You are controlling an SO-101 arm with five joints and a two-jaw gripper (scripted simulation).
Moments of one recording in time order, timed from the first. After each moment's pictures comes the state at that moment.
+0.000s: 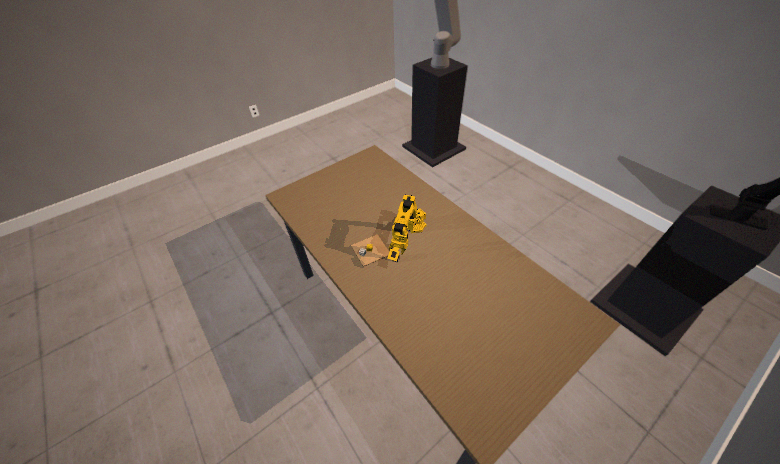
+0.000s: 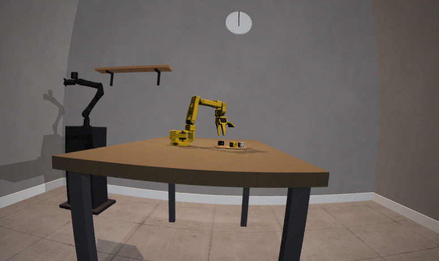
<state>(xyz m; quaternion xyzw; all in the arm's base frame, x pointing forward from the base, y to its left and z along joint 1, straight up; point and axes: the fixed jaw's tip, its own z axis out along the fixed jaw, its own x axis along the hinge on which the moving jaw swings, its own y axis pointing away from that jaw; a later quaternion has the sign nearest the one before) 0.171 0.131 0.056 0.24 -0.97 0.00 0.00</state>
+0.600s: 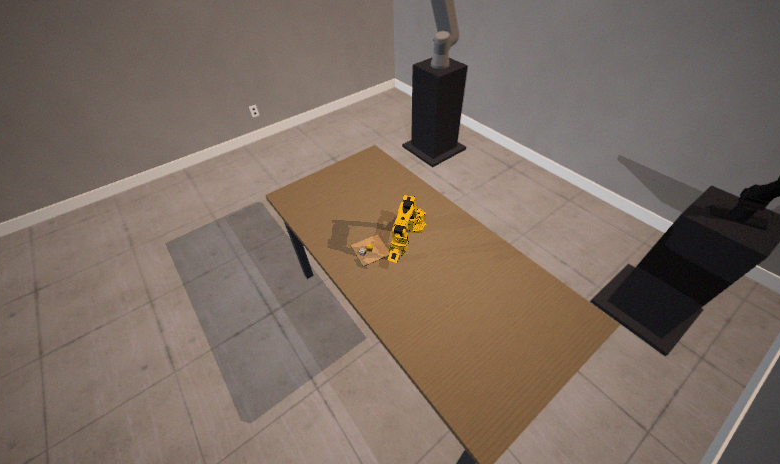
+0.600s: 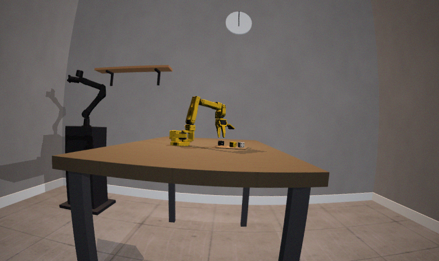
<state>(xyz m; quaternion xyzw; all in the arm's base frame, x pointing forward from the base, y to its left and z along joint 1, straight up) 0.172 0.131 0.046 0.24 -0.97 0.00 0.00</state>
